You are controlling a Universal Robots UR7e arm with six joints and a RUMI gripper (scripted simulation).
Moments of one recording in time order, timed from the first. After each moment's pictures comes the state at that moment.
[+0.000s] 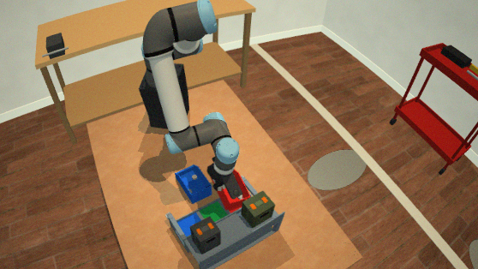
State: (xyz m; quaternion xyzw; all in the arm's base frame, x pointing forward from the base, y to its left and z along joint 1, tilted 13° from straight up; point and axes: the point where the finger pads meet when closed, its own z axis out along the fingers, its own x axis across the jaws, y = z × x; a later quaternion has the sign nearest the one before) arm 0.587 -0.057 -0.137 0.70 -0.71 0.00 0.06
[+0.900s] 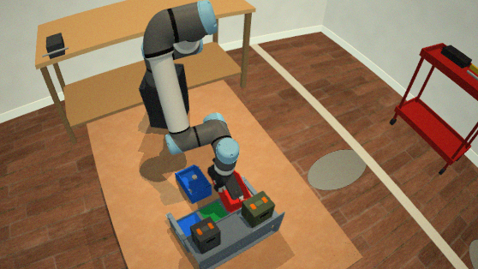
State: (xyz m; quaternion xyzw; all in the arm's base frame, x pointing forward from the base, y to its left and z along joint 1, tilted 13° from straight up) arm 0.594 -0.058 -0.137 0.70 -0.71 0.01 0.05
